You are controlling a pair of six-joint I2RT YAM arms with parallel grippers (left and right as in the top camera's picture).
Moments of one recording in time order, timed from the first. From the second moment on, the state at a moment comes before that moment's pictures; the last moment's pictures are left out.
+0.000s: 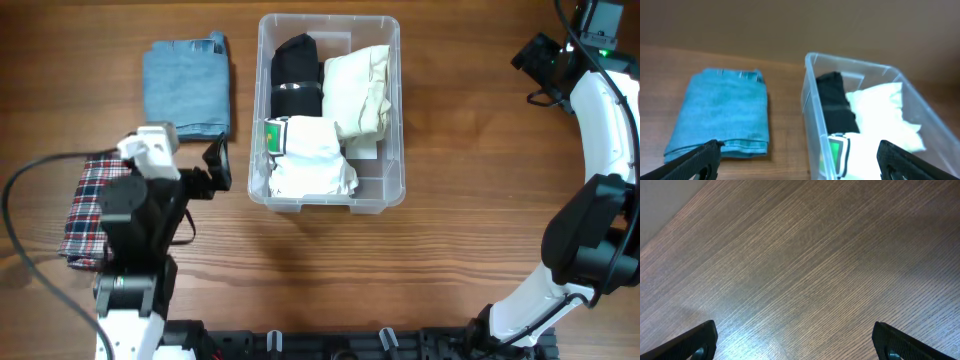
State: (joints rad) left arm 0.00 0.81 0.59 -0.12 0.18 -0.19; right arm -0.25 1.93 1.63 -0.70 0.10 0.47
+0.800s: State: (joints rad) left arm 0.30 1.64 1.36 -0.69 0.11 -0.08; right arm -0.25 1.93 1.63 -0.70 0.10 0.47
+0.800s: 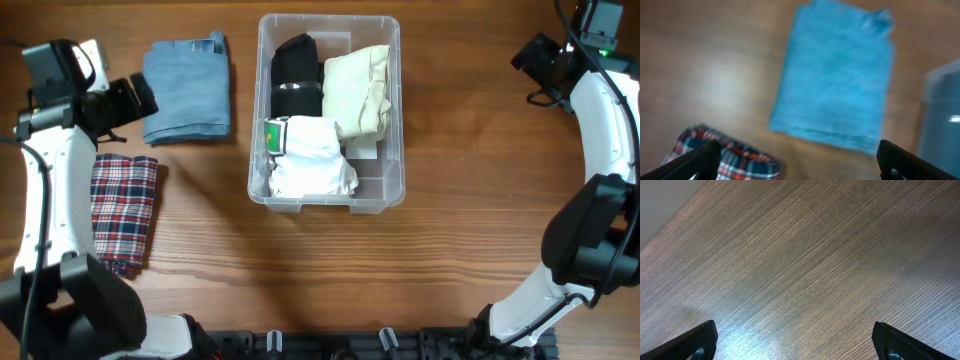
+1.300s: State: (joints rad) left arm 0.31 1.70 1.36 -0.50 0.15 -0.09; right arm -0.25 1.93 1.63 -0.70 0.10 0.47
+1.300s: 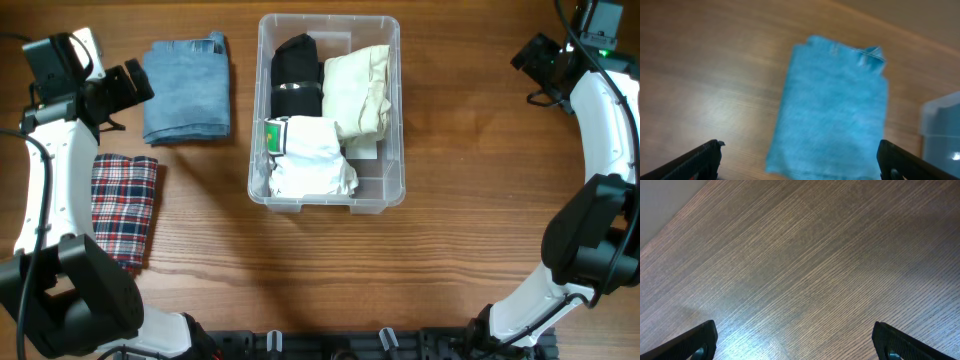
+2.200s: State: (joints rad) left arm 0.33 2.08 1.37 -0.24 0.30 -0.21; right arm -0.25 1.93 1.63 -0.70 0.10 0.47
